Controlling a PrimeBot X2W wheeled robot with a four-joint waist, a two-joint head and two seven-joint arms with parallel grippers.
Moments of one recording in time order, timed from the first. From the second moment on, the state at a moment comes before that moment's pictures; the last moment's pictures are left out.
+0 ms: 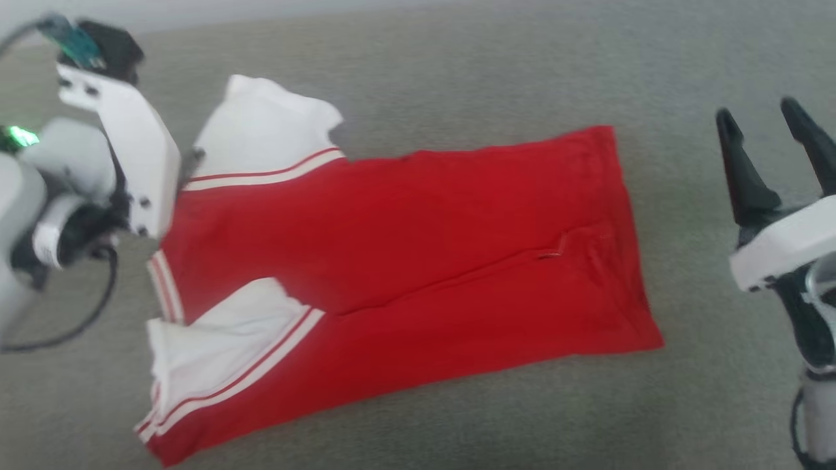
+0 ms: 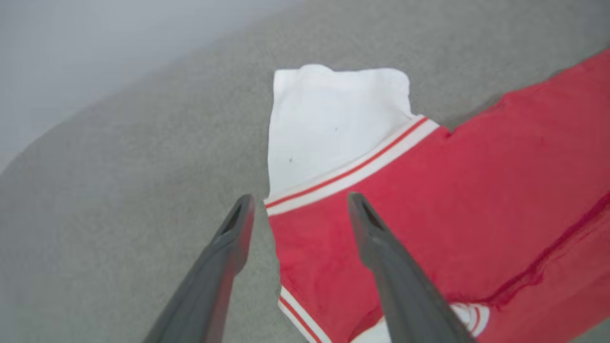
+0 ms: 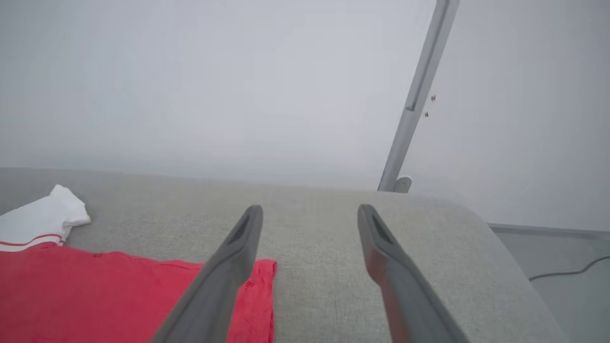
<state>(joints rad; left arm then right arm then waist) -1.00 0.87 -0.87 0.10 -1.03 0.26 0.73 -0.35 -0.24 -0.09 -0.14 0.30 0.13 0.30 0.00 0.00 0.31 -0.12</state>
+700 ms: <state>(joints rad) -1.26 0.75 -0.86 0.68 -0.99 0.07 0.73 -0.46 -0.12 0.06 0.01 0.22 0.13 0.02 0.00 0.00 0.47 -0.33</state>
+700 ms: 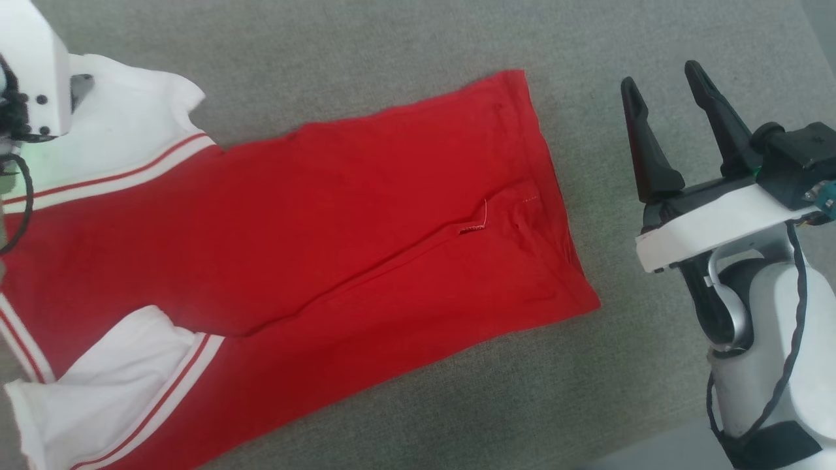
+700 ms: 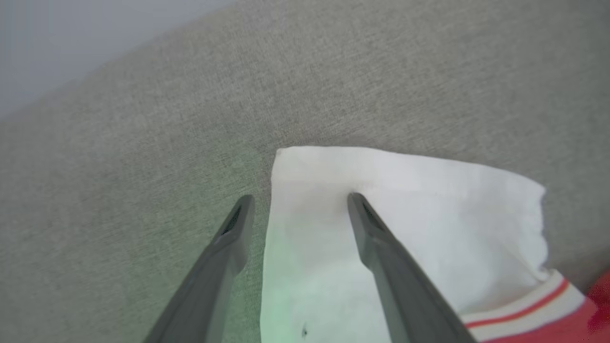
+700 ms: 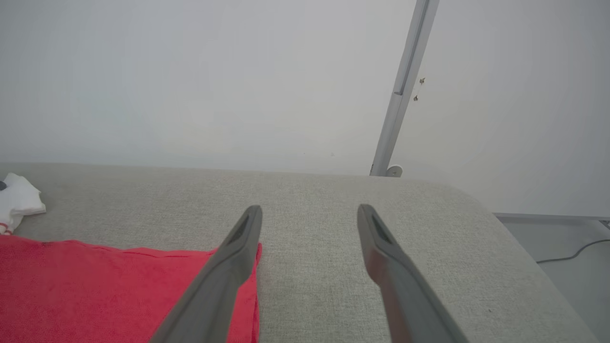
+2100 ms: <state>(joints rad) -1.44 0.45 -0.91 1.03 -0.99 -0.07 0.67 -0.97 -0.34 0.46 0.48 0.58 0.13 0.72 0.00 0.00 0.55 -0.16</state>
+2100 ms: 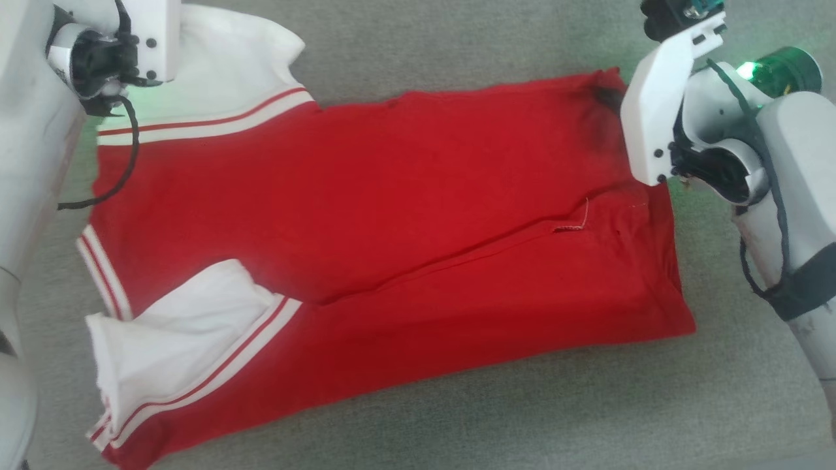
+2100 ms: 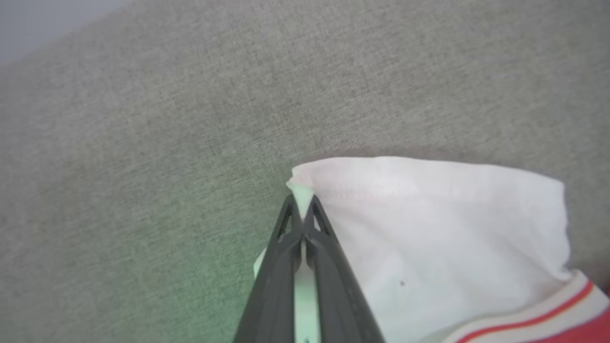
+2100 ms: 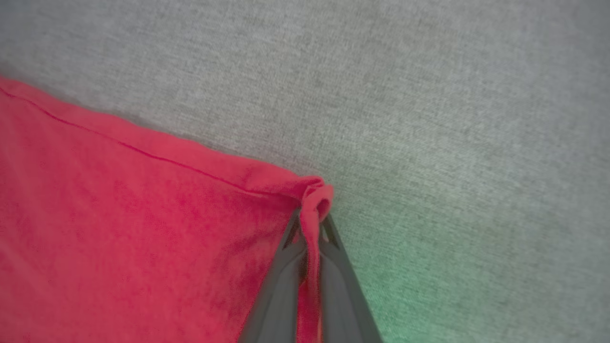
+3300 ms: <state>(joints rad) -0.90 0.95 -1.00 -0.24 -1.03 0.44 0.95 -0.27 -0.41 -0.01 -0.14 0.55 0.13 0.98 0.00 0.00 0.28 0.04</state>
